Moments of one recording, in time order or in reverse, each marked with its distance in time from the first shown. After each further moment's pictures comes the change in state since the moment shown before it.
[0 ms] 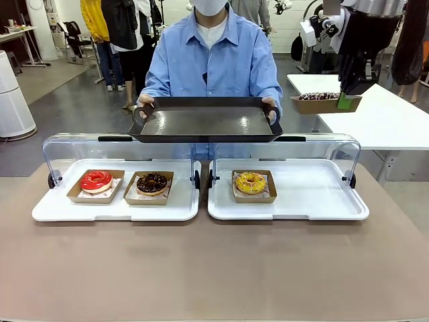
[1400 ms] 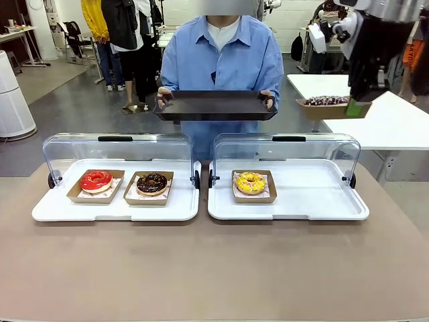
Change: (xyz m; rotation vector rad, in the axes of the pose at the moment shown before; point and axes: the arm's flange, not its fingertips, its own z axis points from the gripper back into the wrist) left arm 0.000 0.000 0.000 0.000 0.000 0.000; right arm -0.005 0.020 0.003 -0.015 0.002 -0.008
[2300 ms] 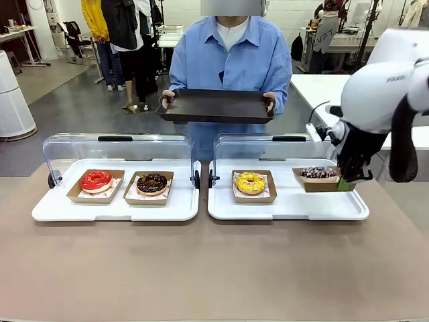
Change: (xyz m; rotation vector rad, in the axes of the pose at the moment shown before) left arm 0.000 0.000 0.000 0.000 -0.001 0.000; right arm -0.042 0.029 -0.180 0.085 -0.035 0.074
